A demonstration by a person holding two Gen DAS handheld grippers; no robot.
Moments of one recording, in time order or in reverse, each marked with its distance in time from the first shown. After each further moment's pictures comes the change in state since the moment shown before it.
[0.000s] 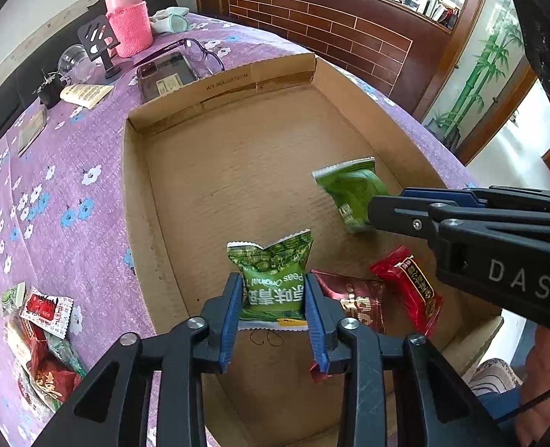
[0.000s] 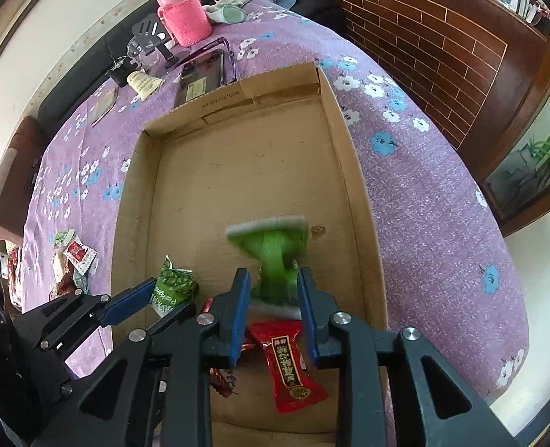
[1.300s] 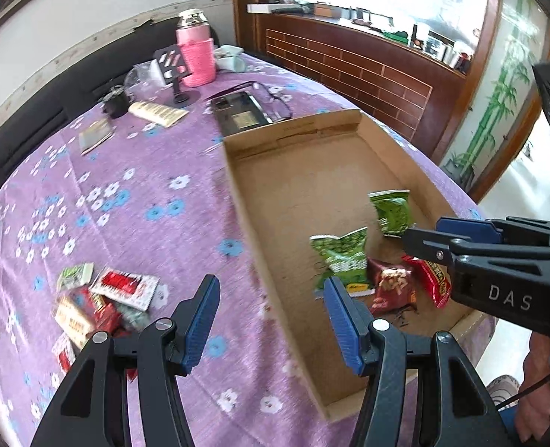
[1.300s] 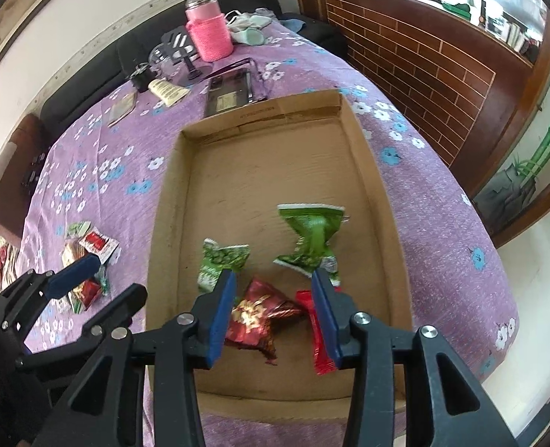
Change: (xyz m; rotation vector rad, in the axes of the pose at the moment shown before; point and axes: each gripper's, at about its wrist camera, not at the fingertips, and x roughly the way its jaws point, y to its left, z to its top) left arm -0.070 0.053 -0.037 -0.079 -0.166 0.076; right arm -0.034 0.051 -0.032 -0.063 -0.092 -0.057
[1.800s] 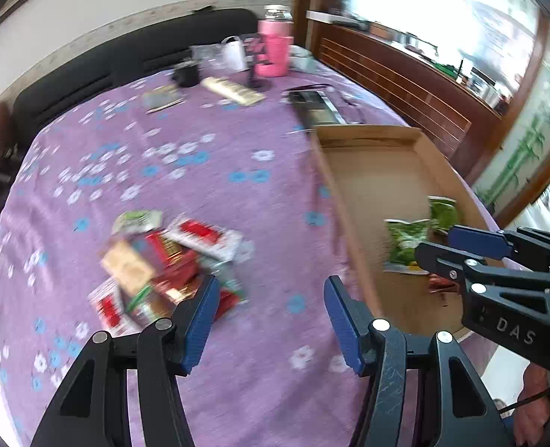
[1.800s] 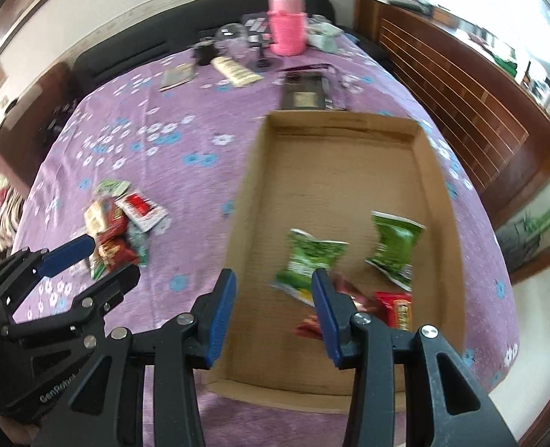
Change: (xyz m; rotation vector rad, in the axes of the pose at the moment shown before) left arm -0.029 0.076 -0.043 -0.190 -0.021 0.062; right arm -0.004 0.090 -0.016 -0.234 -0.021 0.003
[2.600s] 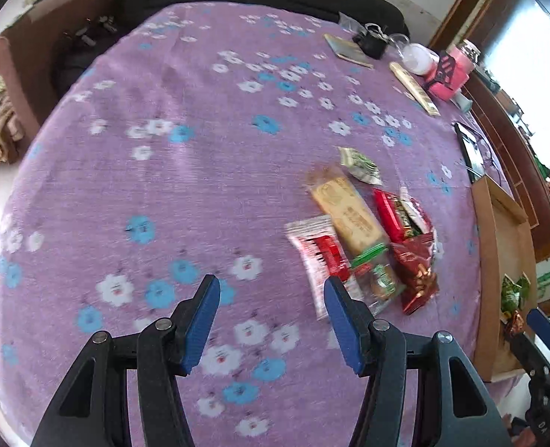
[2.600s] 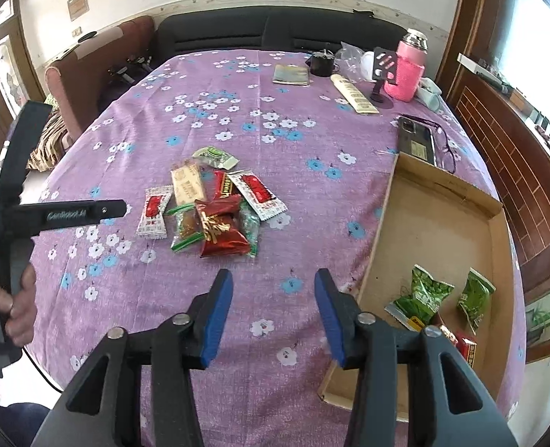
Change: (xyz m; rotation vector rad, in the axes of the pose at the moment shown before) left arm 0.016 0.179 -0.051 -0.465 0.126 0.079; right arm -0.007 0.095 -0.020 -0.282 -0.077 0.069
